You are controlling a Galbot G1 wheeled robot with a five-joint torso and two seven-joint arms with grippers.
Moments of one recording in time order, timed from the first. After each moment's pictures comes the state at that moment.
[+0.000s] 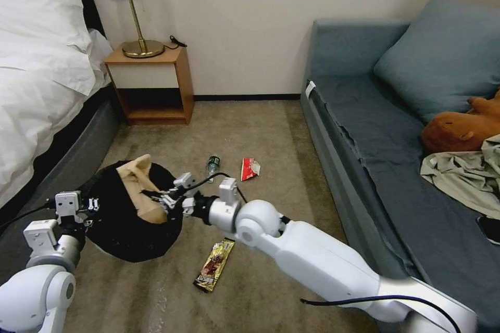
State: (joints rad) left arm 1.47 -1.26 -0.93 -2.11 -0.33 0.45 -0.01; right arm -0.50 1.33 -0.55 1.58 0.87 -0.18 -0.20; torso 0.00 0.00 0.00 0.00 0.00
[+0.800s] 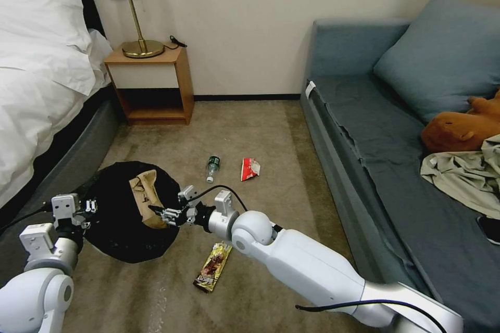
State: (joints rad) left arm 1.48 -1.26 -0.93 -2.08 -0.34 0.42 0.00; right arm -0.56 1.33 -0.54 1.50 0.77 -0.16 -0.15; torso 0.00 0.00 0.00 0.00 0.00
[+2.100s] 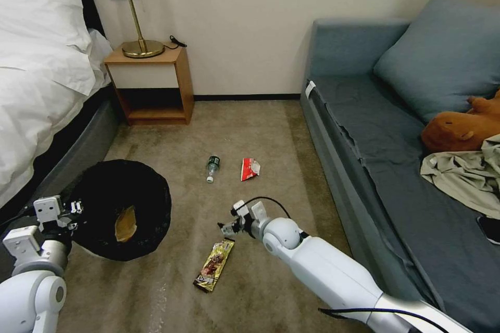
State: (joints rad) left arm 1.48 -1.31 -1.00 -2.13 -0.38 0.45 -0.06; right arm -0.67 1.30 -0.39 1.26 0.59 -0.48 0.02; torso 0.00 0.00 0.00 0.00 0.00
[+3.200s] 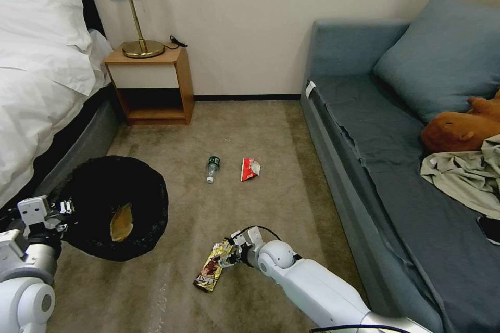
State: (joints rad) left arm 1.51 -1.31 -1.05 -2.17 -0.44 0.44 -0.06; right arm -0.71 1.37 -0.42 1.11 0.66 -0.52 -0.05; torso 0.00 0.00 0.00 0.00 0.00
